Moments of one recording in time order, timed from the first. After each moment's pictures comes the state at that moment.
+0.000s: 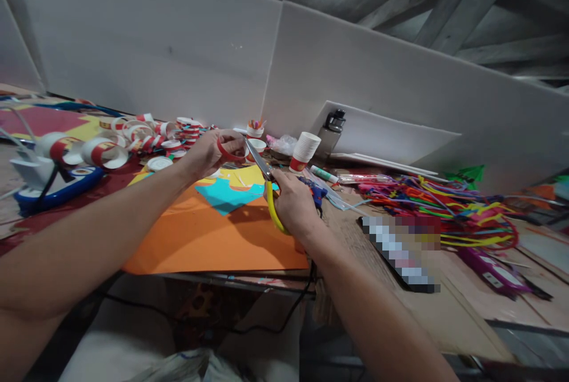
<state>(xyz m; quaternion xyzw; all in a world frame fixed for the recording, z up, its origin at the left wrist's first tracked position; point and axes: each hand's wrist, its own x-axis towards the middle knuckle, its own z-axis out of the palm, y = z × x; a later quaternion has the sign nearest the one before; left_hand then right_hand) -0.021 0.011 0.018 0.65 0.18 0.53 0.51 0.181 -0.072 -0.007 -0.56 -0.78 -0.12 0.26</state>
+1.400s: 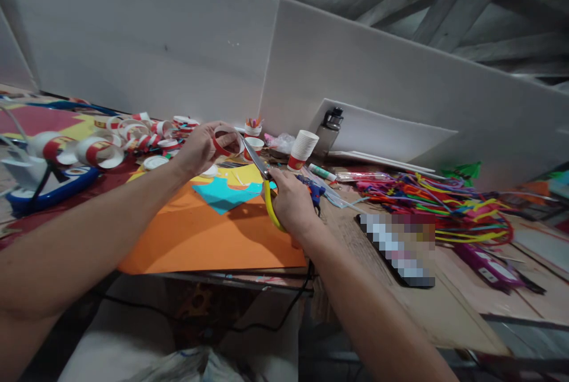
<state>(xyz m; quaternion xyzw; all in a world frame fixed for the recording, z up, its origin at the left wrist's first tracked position) -0.024 0.016 0.016 0.61 0.18 0.59 0.50 0.179 -0.077 -0.004 -0.58 -0.77 -0.11 0.23</state>
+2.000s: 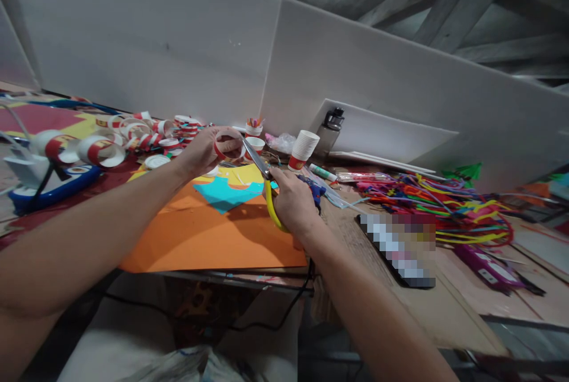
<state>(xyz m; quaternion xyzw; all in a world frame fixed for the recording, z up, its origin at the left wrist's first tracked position) -0.023 0.014 0.017 0.64 0.16 0.54 0.52 0.181 -0.076 -0.003 -0.57 -0.78 -0.13 0.22</state>
